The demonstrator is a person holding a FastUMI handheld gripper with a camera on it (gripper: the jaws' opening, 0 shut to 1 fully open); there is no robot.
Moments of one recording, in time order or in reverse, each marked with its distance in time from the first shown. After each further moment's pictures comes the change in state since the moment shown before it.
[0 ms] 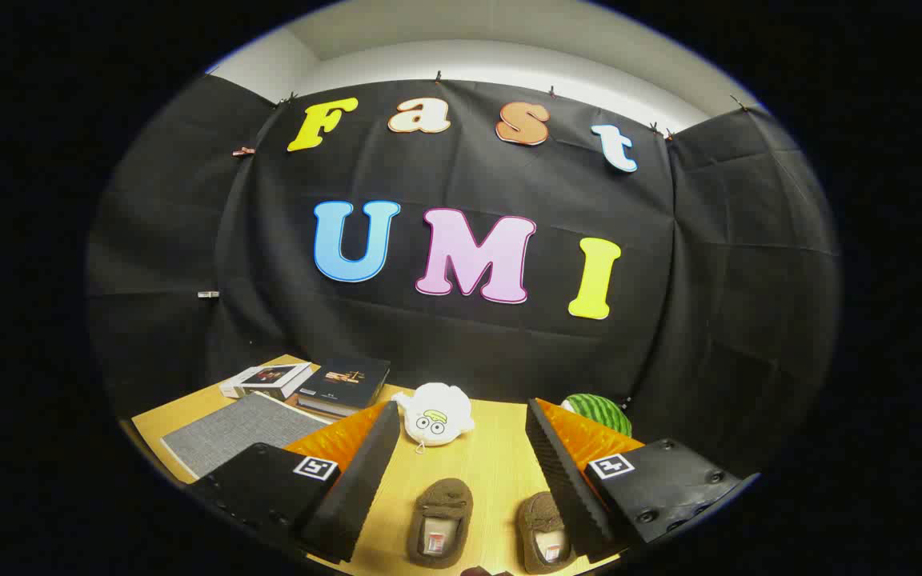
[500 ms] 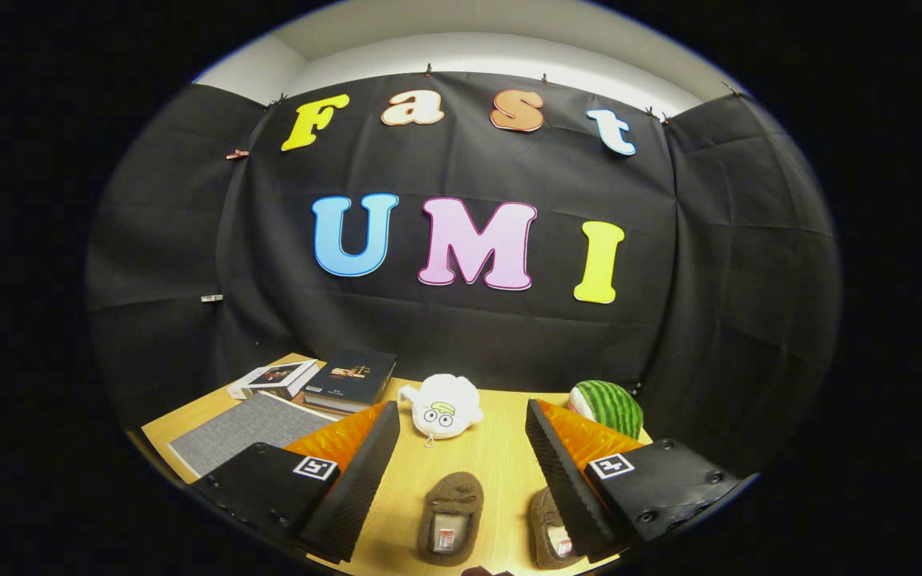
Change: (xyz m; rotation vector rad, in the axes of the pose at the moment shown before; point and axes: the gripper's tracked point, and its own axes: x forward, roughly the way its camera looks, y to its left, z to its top) arm 0.006 0.001 -0.008 0.052 0.035 0.013
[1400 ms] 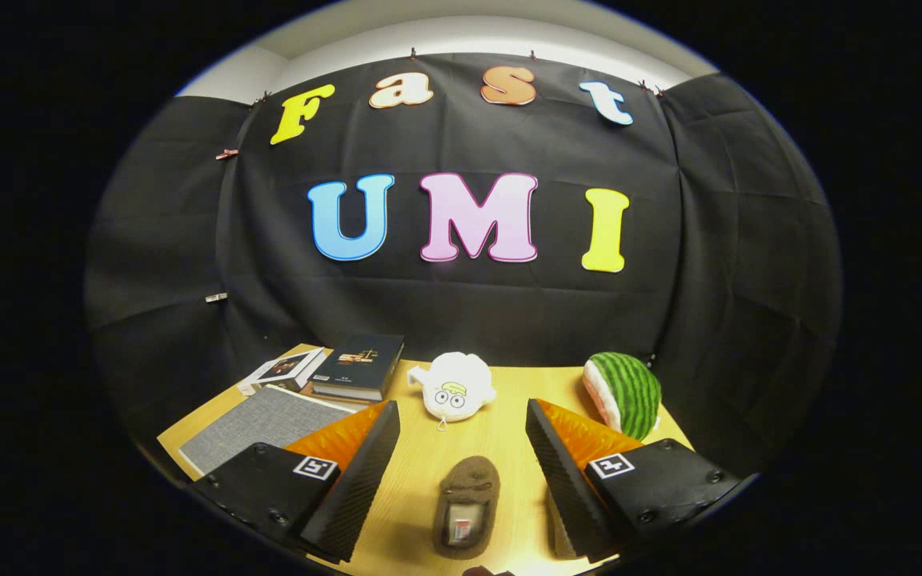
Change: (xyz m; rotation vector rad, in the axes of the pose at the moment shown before) arm 0.012 0.008 -0.030 0.090 0.124 0.038
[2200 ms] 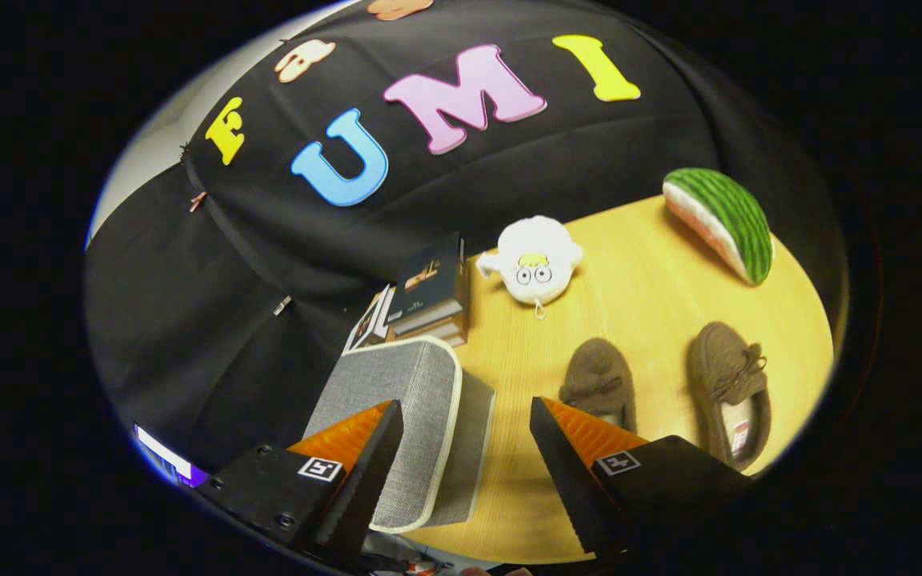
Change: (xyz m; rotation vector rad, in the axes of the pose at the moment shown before) arm 0.020 0.079 -0.112 0.493 0.490 0.297
